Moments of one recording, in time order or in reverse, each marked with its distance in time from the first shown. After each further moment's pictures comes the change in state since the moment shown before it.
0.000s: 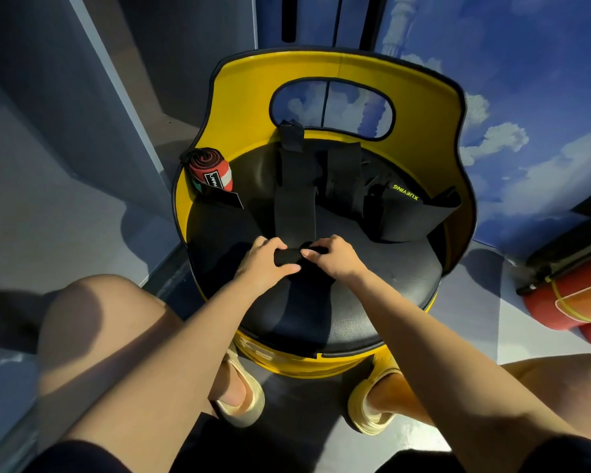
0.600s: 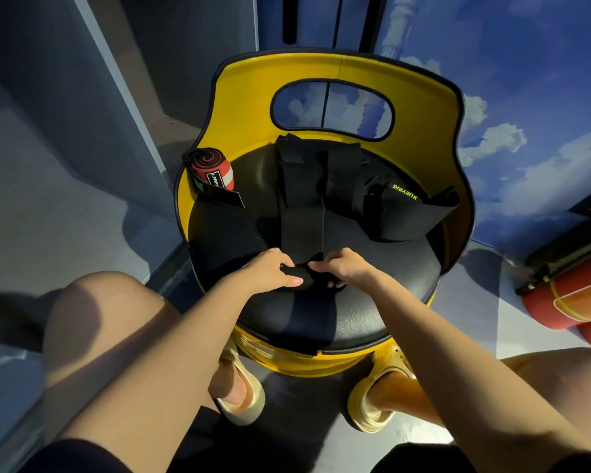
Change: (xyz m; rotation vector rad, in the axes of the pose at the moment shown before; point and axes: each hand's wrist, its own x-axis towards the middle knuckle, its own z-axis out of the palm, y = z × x) left_hand -0.007 0.003 -0.008 0.081 -0.301 0.012; right_hand -0.013 0.006 -0.009 0.119 -0.188 0.218
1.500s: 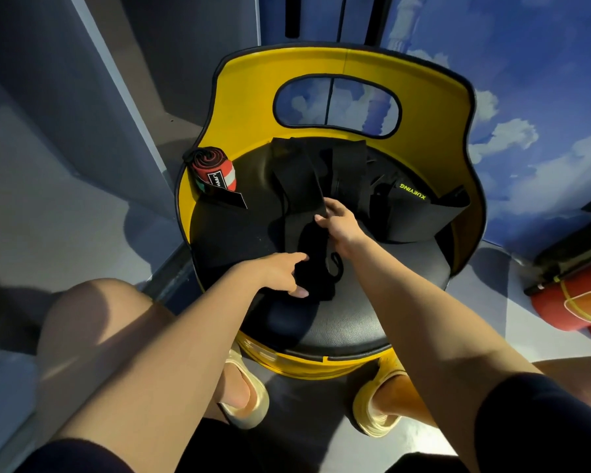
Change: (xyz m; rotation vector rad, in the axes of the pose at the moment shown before) left_hand 0.006 0.021 -0.015 0.169 -0.311 -0.009; right_hand 0.054 -0.039 -0.005 0.797 0.194 -0.181
